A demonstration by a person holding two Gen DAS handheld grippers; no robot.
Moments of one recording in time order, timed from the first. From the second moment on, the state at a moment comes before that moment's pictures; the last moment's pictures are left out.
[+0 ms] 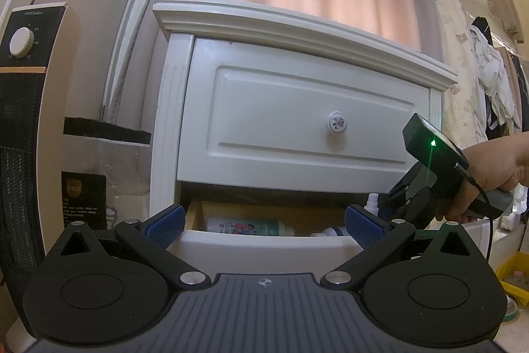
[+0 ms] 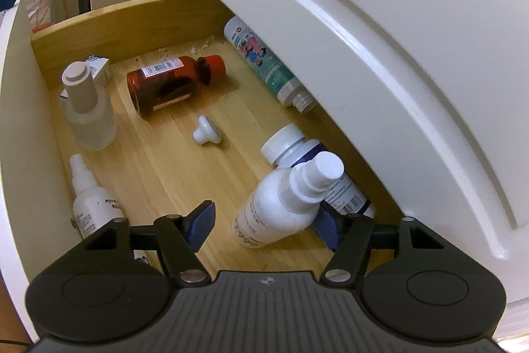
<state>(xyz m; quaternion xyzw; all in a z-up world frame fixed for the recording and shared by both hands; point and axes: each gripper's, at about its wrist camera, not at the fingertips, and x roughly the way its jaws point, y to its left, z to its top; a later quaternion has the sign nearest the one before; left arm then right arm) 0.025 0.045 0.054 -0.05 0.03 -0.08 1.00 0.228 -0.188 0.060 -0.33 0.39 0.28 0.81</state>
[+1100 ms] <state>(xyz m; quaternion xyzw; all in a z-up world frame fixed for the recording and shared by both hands) 0.025 0.055 0.054 -0.06 0.02 -0.08 0.99 0.226 -0.175 0.057 -0.37 0.39 0.28 0.80</state>
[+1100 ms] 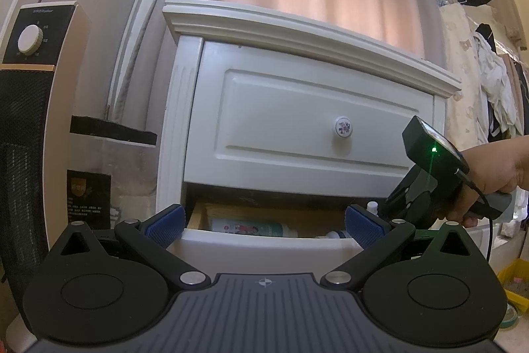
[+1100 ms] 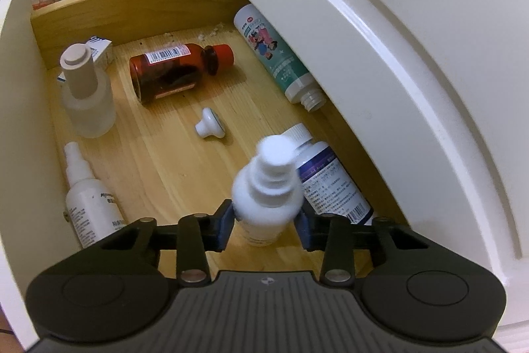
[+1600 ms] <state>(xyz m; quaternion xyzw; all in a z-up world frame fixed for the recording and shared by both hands) 0.023 0.055 0.057 -0.06 0.02 -0.09 0.99 0.212 -0.188 0.072 -0.35 0.37 0.27 0.82</state>
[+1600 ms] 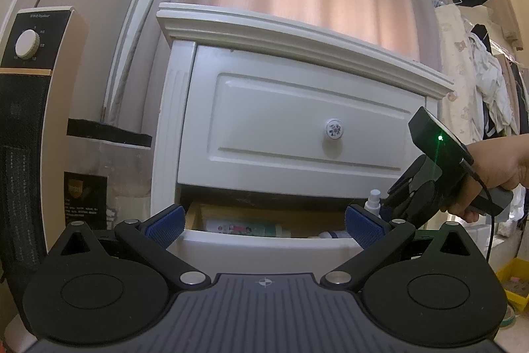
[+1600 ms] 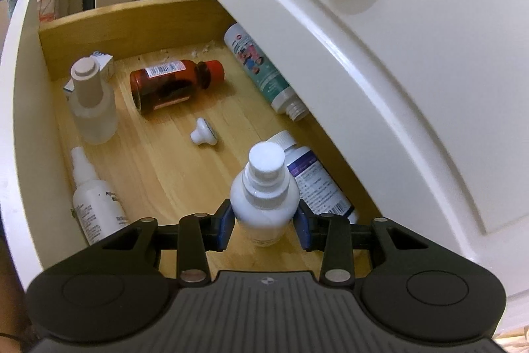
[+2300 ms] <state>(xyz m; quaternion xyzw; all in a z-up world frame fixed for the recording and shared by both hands) 0.006 0.017 0.045 -0.02 0.04 -0.16 0.99 0.164 -0.245 0.128 -0.28 0.31 0.24 0.88</state>
